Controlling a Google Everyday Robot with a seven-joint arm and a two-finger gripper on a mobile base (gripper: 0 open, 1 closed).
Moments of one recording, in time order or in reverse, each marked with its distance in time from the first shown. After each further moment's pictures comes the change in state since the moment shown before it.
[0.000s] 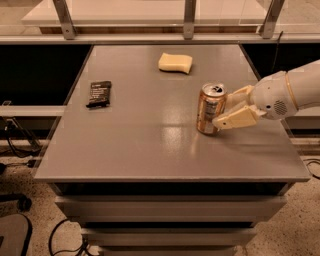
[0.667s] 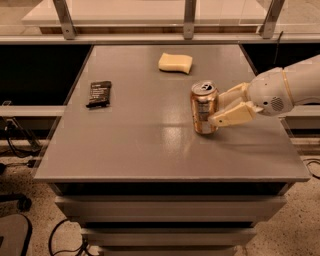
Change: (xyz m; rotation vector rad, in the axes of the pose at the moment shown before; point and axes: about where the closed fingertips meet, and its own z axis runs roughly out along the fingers) arm -0.015 0.002 0.004 -0.035 -0.041 -0.036
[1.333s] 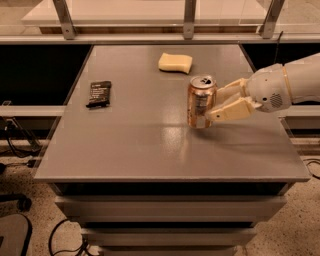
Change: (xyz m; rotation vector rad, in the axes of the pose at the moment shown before) arm -0.015 -0.001 -0.001 -0.007 -0.069 -0.011
